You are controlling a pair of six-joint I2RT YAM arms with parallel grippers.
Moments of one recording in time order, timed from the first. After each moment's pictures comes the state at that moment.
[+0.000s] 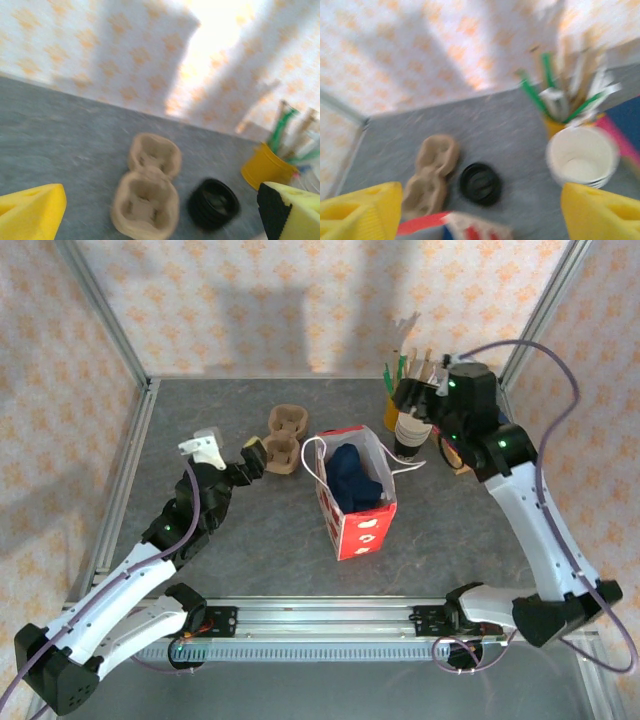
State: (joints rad) left arm -0.52 0.82 0.69 -0.05 -0.51 -0.44; right arm 0.33 1.21 1.48 -0.70 0.12 0.46
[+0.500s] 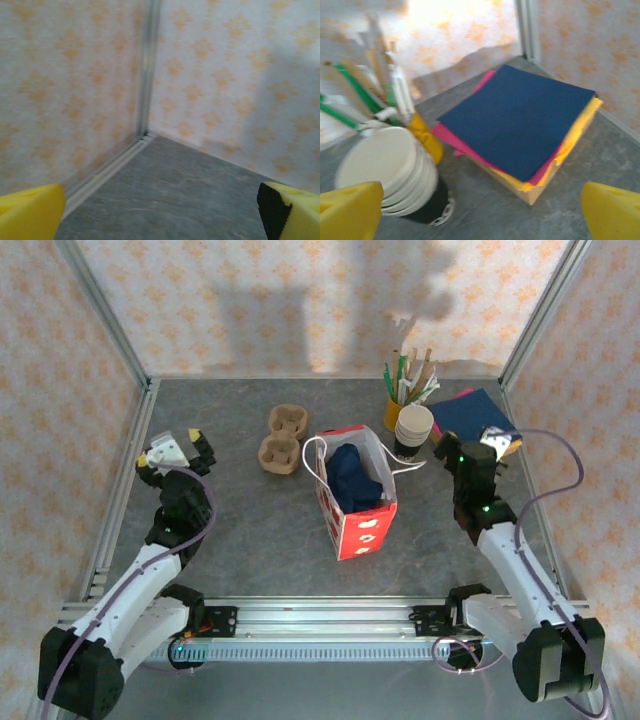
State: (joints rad) left arm -0.23 0.84 0.47 0.36 -0.81 -0.15; right arm 0.14 0.93 0.63 -0.08 0.45 0.44
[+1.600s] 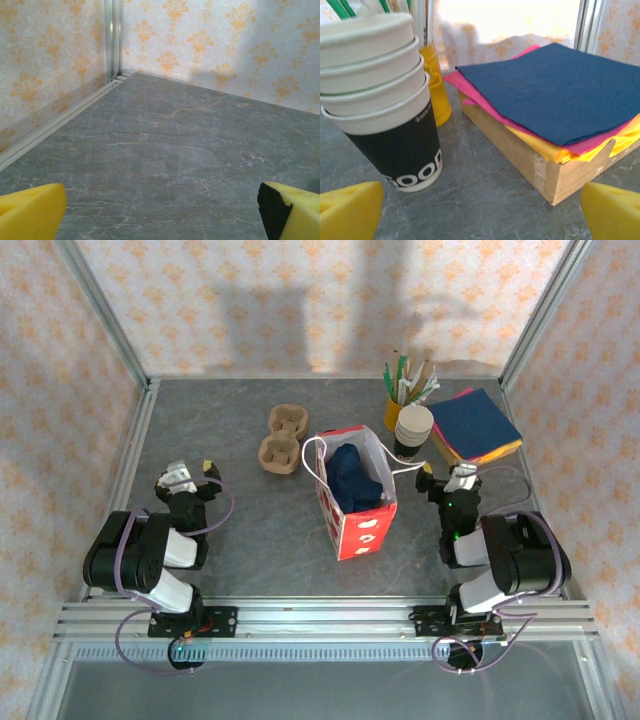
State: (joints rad) left arm 0.03 1.53 0.13 1.28 -0.34 -0.17; right arm 0.07 1.51 0.14 1.19 0.16 0.14
